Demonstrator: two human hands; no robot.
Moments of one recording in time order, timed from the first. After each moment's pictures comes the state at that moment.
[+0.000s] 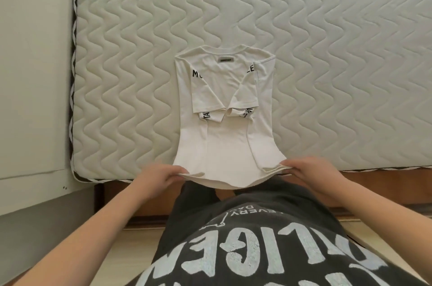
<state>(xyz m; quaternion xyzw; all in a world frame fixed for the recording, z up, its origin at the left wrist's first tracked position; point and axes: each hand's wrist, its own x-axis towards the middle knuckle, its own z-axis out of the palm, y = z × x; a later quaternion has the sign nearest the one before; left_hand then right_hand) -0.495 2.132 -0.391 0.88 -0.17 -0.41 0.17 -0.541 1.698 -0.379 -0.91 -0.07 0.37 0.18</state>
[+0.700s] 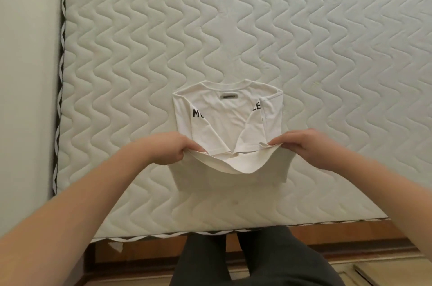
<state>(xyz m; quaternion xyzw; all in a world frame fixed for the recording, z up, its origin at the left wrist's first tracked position) -0.240 2.071 -0.392 0.82 -0.28 -0.49 0.07 -0.326 1.707 -0.387 -0.89 -0.06 0.32 0.32</state>
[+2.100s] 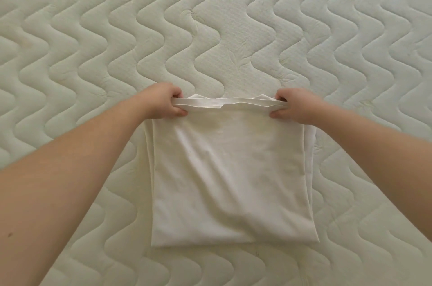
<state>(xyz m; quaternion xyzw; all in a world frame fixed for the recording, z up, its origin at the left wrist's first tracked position) -0.022 2.041 -0.606 0.91 -0.14 -0.36 0.11 -0.090 1.695 -0.609 -0.93 0.03 0.33 0.15</state>
